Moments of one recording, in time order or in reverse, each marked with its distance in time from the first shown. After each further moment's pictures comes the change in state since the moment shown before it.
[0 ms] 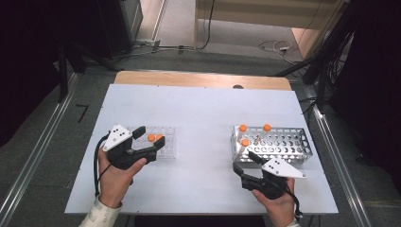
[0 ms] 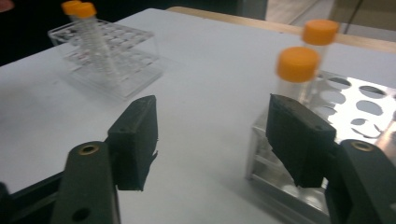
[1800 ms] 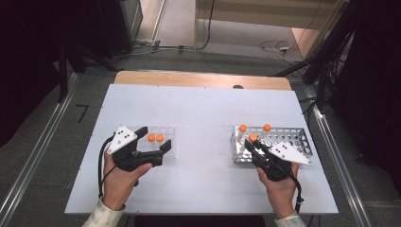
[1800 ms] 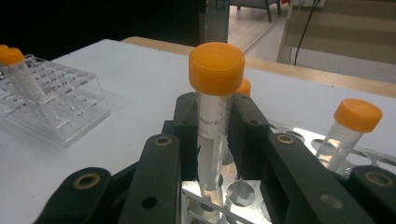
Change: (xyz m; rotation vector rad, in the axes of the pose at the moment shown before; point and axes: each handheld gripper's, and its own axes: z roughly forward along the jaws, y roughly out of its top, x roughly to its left) left arm -0.015 0.000 0.003 -0.025 -0.036 0.006; right arm -0.024 0.026 0.010 -0.095 -0.101 0.001
